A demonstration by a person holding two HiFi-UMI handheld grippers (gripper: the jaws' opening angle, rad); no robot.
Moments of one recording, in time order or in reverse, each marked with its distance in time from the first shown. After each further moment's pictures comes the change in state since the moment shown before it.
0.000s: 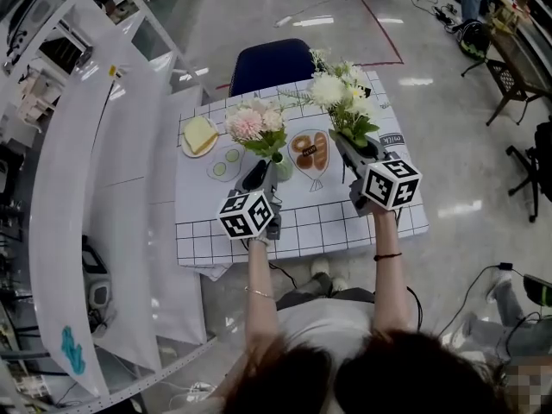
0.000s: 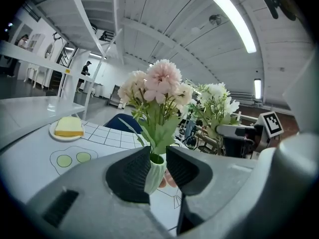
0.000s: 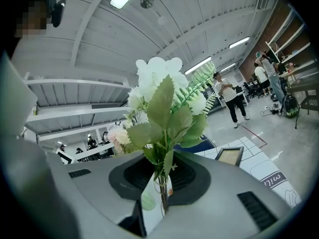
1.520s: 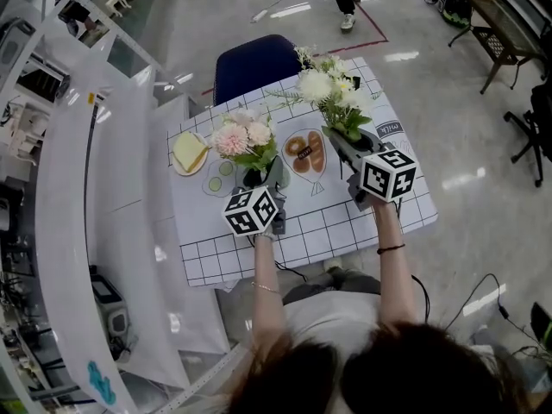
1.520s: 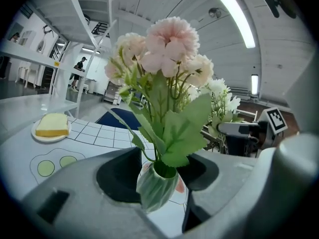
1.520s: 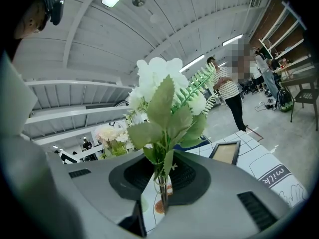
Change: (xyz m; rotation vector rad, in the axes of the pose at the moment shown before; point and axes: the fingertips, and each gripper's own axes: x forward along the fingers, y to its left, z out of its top) left arm 0.057 0.009 -0.010 0.032 0.066 -0.049; right arm 0.022 -0.030 -0.016 0.053 0.011 -0.048
